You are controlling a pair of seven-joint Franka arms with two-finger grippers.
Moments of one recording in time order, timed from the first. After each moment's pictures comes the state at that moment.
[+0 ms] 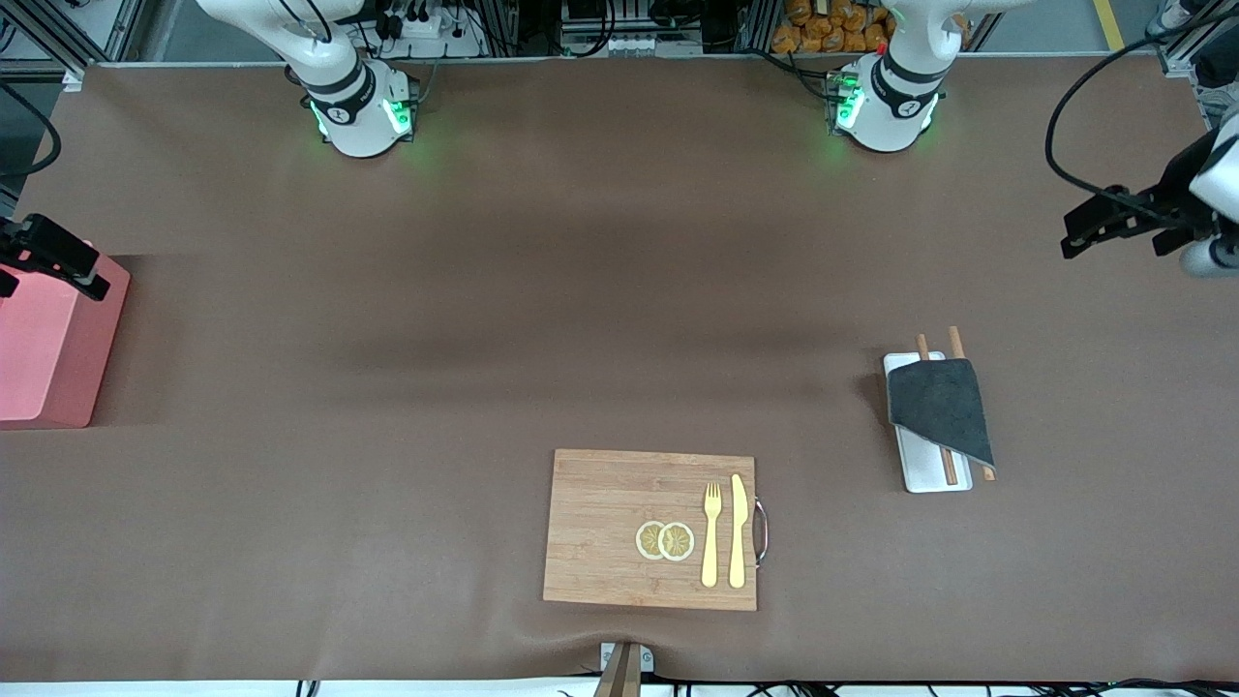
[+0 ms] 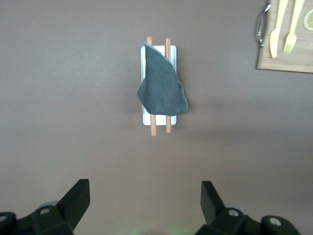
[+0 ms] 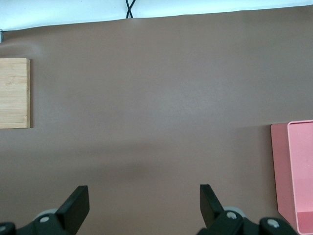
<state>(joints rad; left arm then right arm) 0.02 0.04 -0.06 -1.51 0.02 1.50 -0.07 0.04 0.04 -0.09 -1.46 0.02 1.64 0.01</state>
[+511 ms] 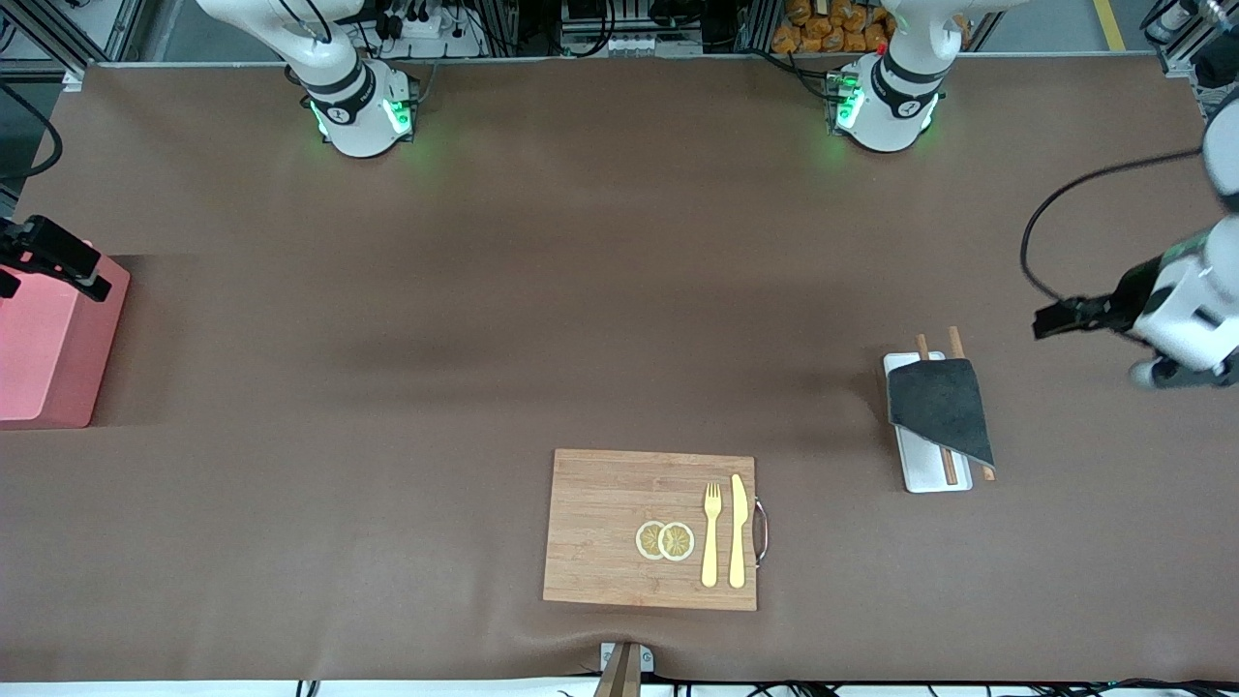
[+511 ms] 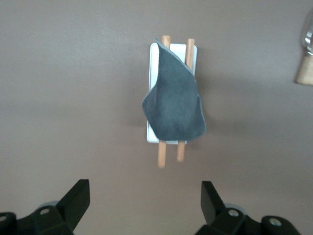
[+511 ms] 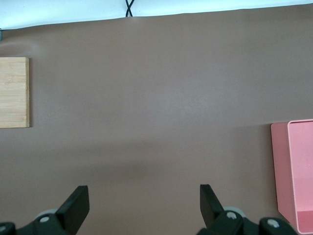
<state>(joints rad) 0.06 0.23 -0.06 -1.61 0.02 1.73 -0.11 0.04 0.04 -0.09 -1.46 0.02 1.63 0.01</state>
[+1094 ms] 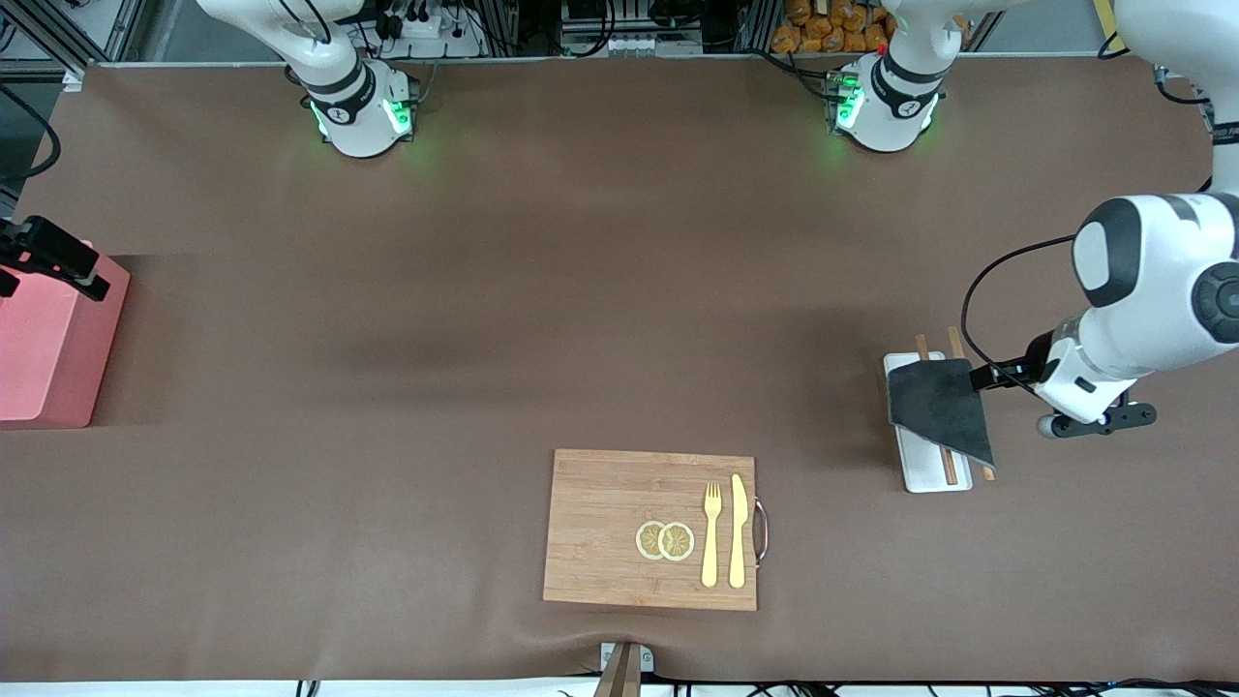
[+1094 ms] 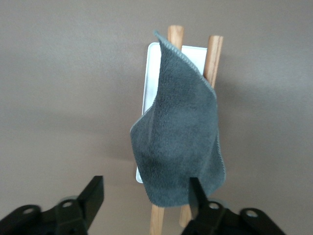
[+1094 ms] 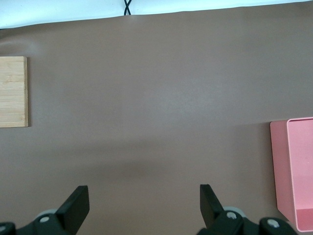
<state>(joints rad) 0.07 0.32 -0.06 -1.85 0.02 2.08 -0.16 0.04 0.04 -0.10 -1.46 0.02 1.63 0.01</state>
